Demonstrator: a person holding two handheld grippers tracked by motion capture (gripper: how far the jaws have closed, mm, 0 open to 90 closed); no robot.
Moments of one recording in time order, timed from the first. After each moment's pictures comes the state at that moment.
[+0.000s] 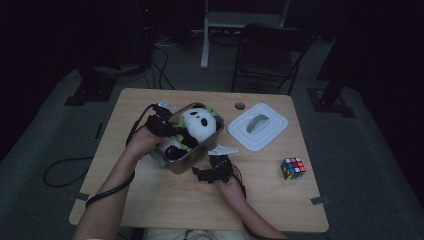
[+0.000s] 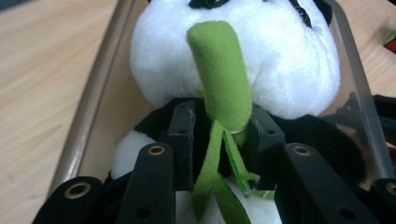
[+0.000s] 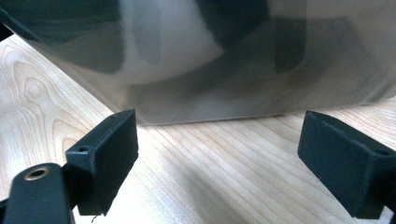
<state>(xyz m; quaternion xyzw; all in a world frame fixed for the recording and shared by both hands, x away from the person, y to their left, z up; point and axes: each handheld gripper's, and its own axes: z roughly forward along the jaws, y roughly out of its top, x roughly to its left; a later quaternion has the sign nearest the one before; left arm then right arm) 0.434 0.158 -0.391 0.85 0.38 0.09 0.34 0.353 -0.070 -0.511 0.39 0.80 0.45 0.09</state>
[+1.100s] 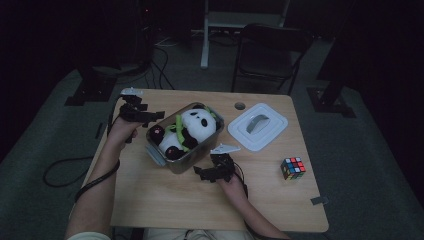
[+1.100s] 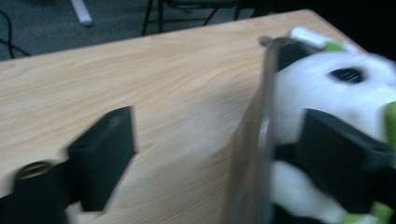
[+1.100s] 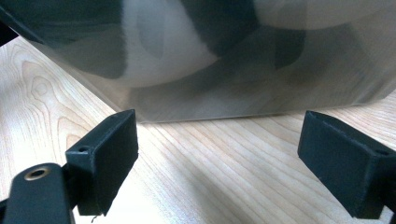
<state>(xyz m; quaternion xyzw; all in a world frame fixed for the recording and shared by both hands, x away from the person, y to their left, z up) 0.474 0.247 -0.400 0.77 0.46 0.14 0.42 0.357 -0.077 -0.508 0.39 0.80 0.45 0.08</state>
